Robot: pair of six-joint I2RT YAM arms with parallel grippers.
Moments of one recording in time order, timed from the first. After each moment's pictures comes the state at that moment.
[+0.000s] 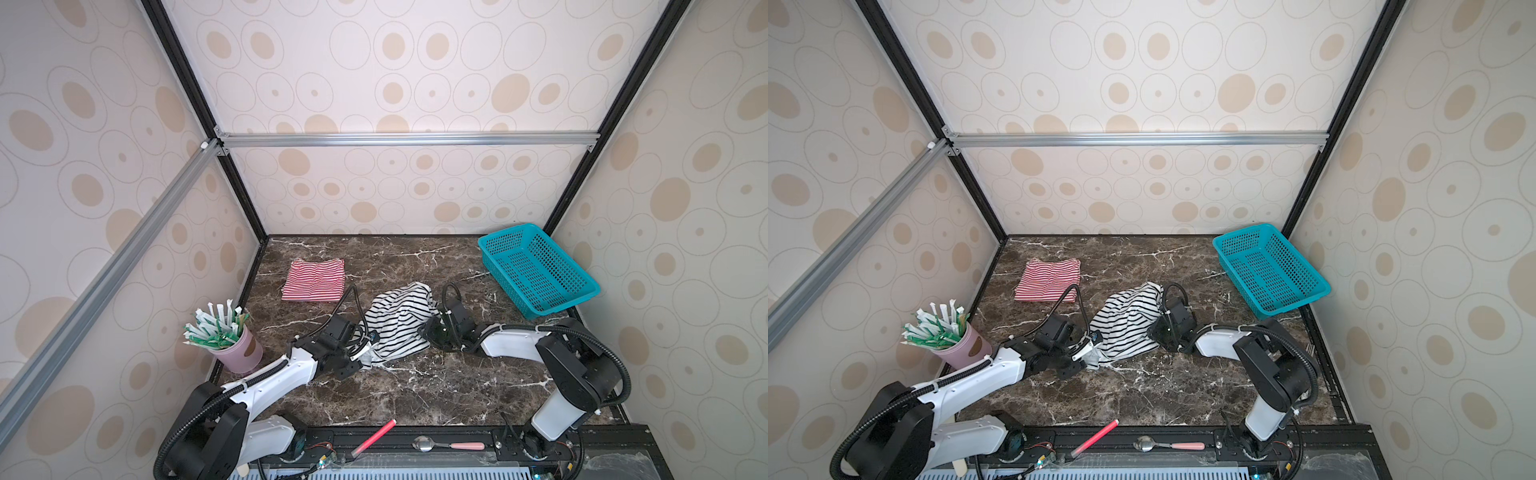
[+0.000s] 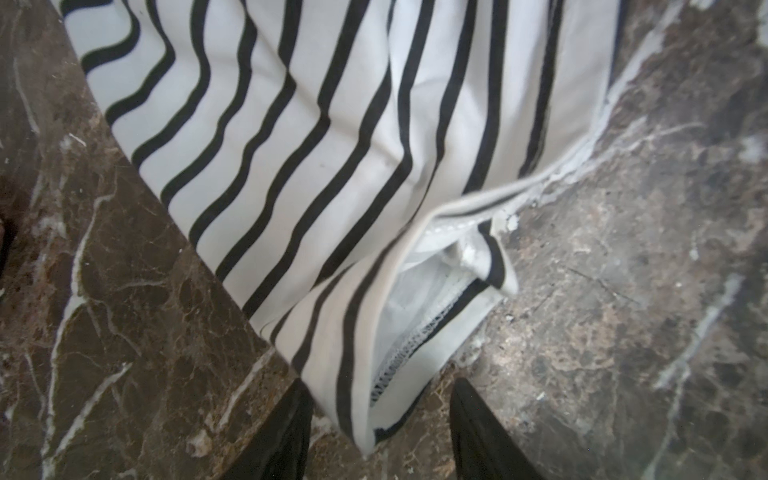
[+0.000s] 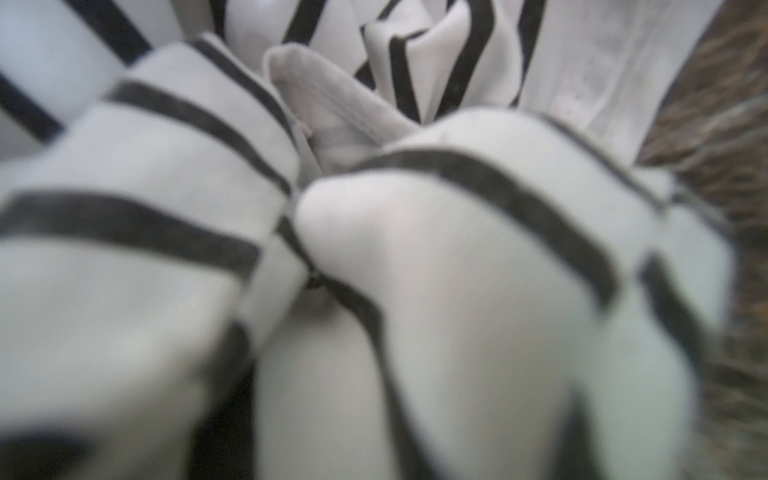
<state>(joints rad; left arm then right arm) -0.53 1.20 0.55 -0.46 0.04 0.53 0.65 1.67 0.73 0.09 -0.15 1.13</state>
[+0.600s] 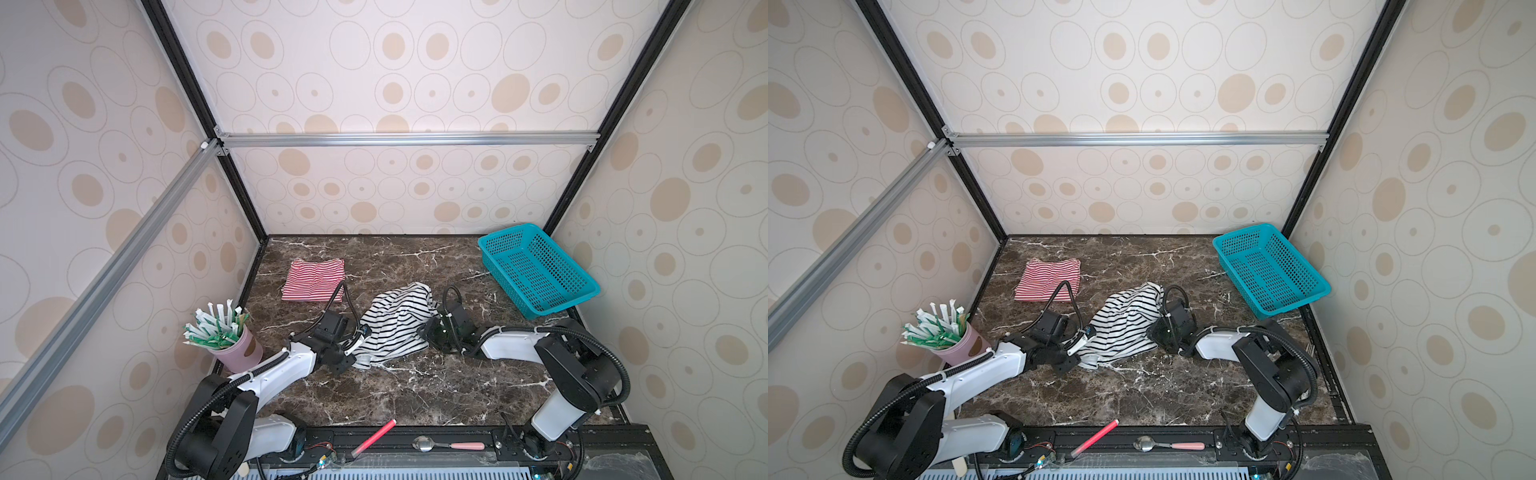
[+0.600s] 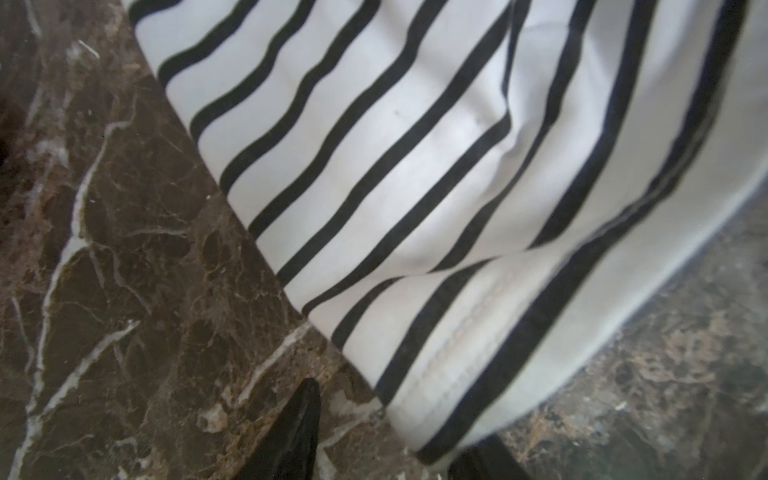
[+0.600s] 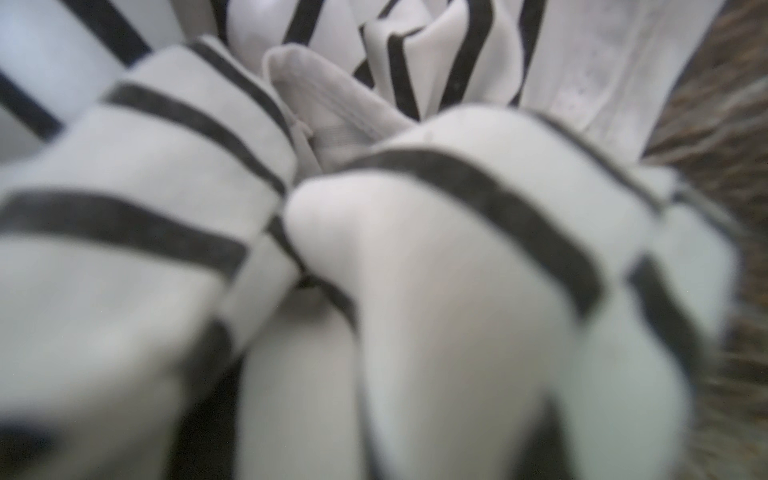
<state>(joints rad) -0.44 1.26 0.55 -0.46 0.06 0.53 0.66 1.67 0.69 0.16 -0.14 1.16</state>
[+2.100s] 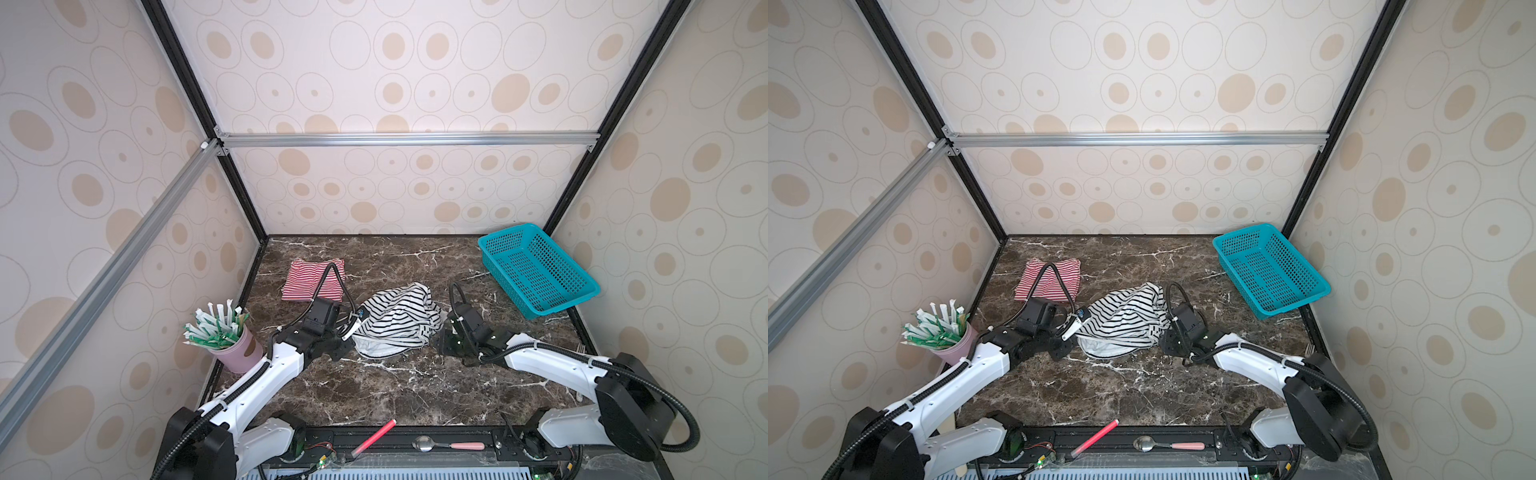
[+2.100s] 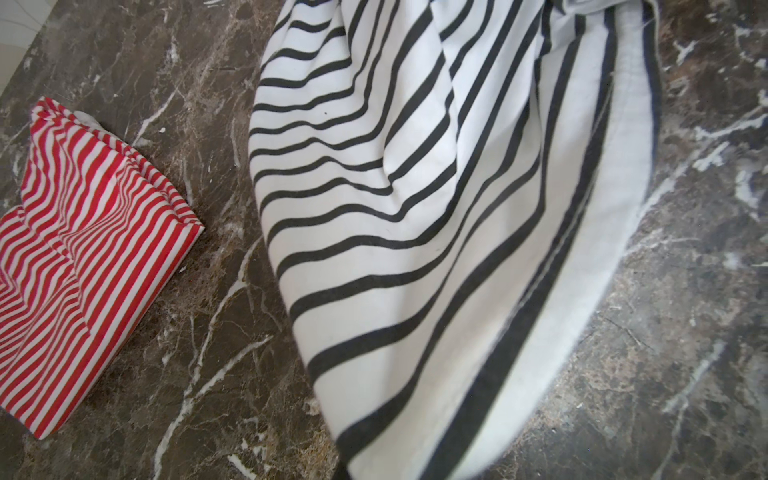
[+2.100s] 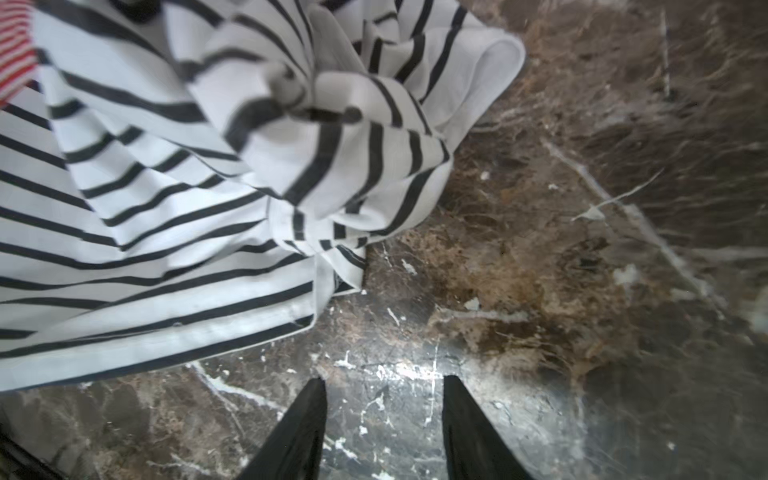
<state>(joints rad) -0.40 1.10 0.68 -0.55 0.08 0.52 0.69 1.39 0.70 -0.32 -0.01 0.77</state>
